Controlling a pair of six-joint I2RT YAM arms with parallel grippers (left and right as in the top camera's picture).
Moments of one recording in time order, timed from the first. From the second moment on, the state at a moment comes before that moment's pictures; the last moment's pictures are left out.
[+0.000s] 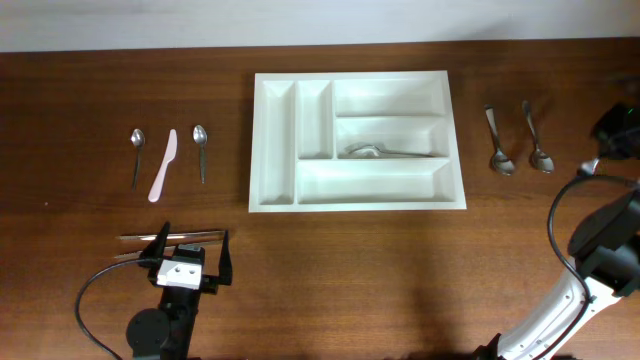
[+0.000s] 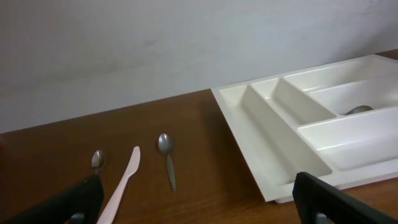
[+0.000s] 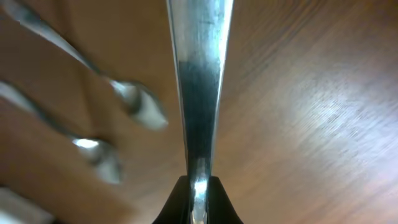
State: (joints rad) left arm 0.06 0.01 0.01 -0.06 0.18 0.17; right arm -0.57 2.22 2.25 -1.45 0.03 0.31
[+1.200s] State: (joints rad) left arm 0.06 0.01 0.01 -0.06 0.18 0.17; right arm 0.16 2.26 2.37 -1.42 -0.02 1.64
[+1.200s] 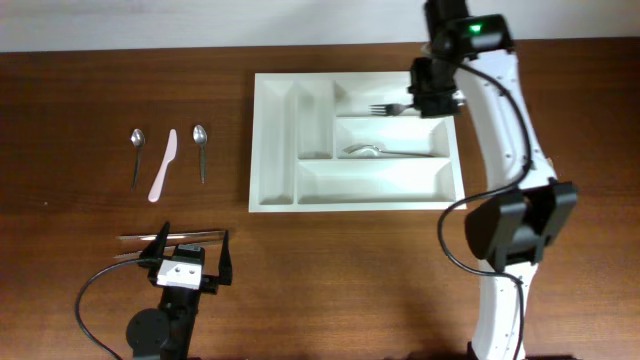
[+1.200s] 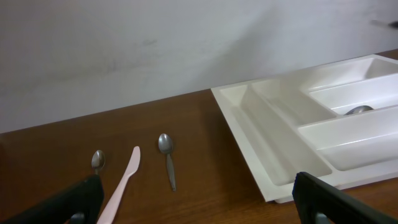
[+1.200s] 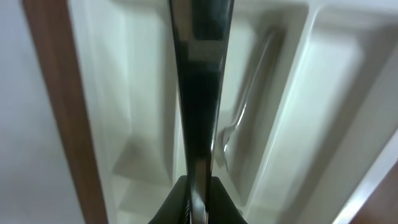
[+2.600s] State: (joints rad) left arm 0.06 0.01 0.01 -0.06 0.18 0.17; right arm -0.07 2.41 2.43 -1.42 0.18 0.11
